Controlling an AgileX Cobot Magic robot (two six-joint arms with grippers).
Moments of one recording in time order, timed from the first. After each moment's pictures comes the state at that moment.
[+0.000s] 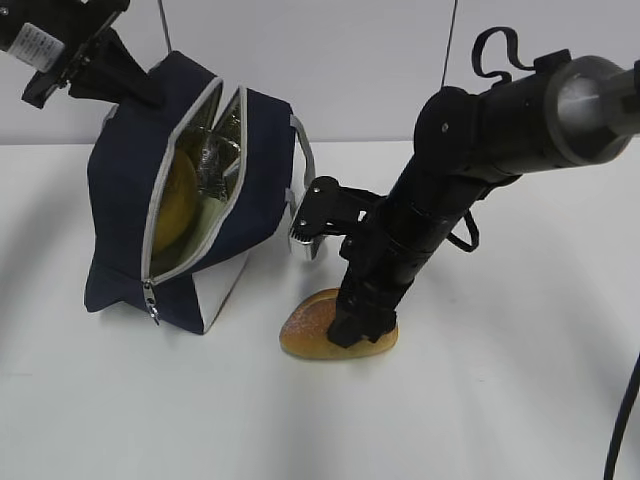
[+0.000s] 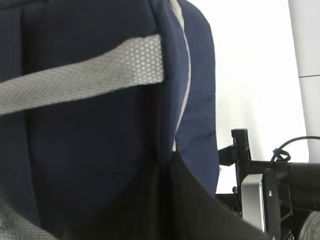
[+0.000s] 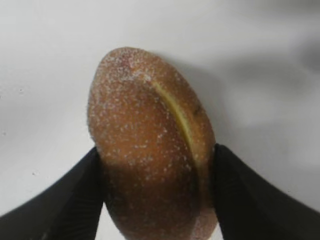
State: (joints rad) left arm -0.02 1.92 -1.74 -0.77 1.22 0.33; right arm 0.45 2.01 -1.32 0.42 0.75 -1.21
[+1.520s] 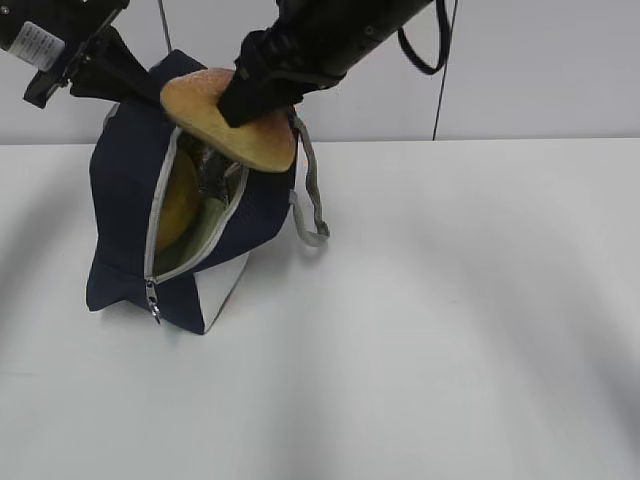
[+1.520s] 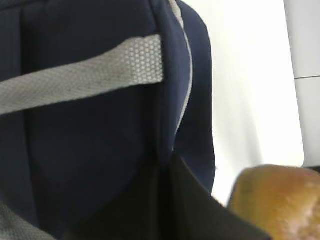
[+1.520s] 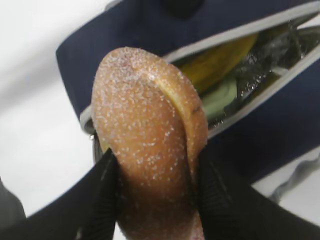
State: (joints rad) left arm -0.02 1.92 -1.74 -0.78 1.22 0.33; right arm 0.45 1.93 -1.82 0.60 0.97 -0.78
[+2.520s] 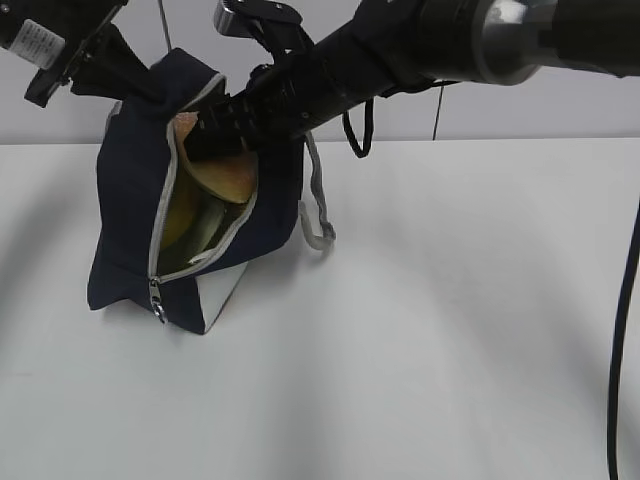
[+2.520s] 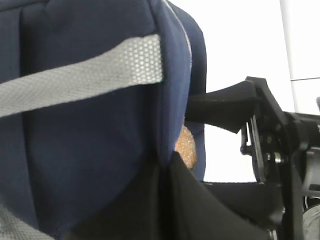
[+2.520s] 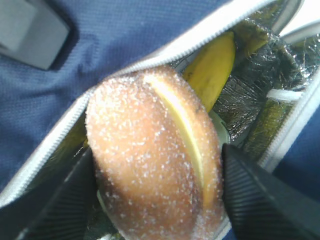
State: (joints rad) left arm -0.02 1.92 -1.74 -0.79 1.22 0.33; right arm 0.47 2.16 -1.82 0.84 0.65 -0.80
